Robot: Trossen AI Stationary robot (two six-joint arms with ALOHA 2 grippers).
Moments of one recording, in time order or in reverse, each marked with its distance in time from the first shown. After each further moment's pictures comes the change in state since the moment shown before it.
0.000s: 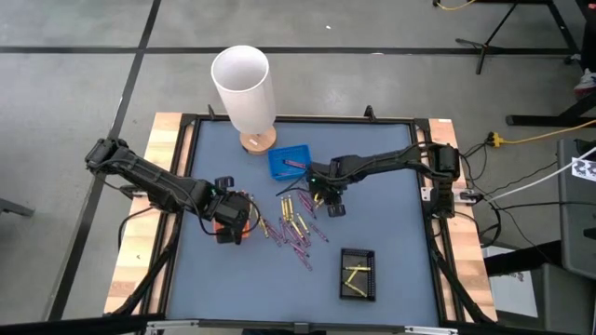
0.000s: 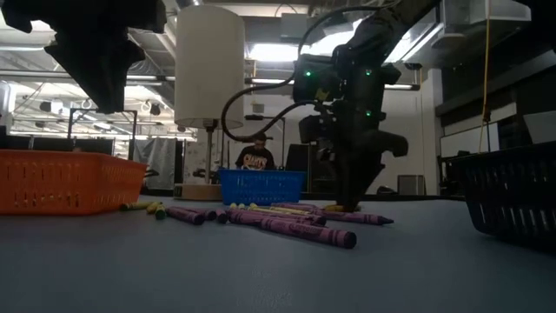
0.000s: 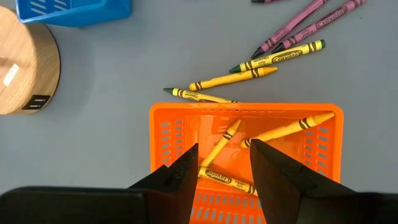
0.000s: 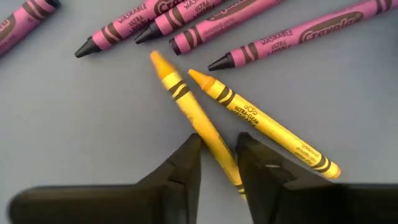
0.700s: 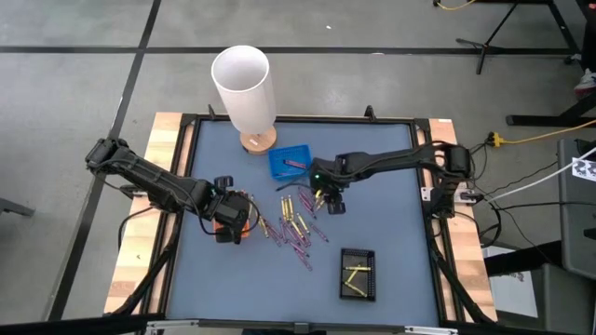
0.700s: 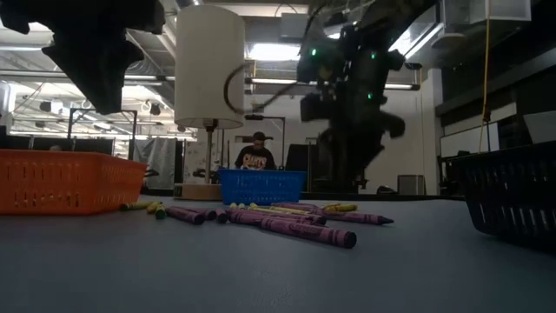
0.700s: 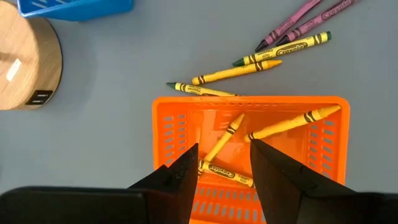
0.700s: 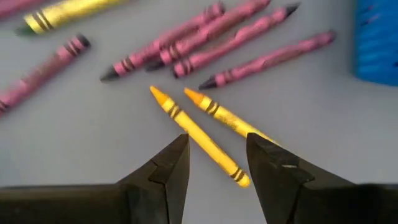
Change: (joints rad) left arm 0.000 0.000 0.000 -0.021 0.000 0.000; right arm 0.000 -0.094 -0.003 0.006 0.001 0.019
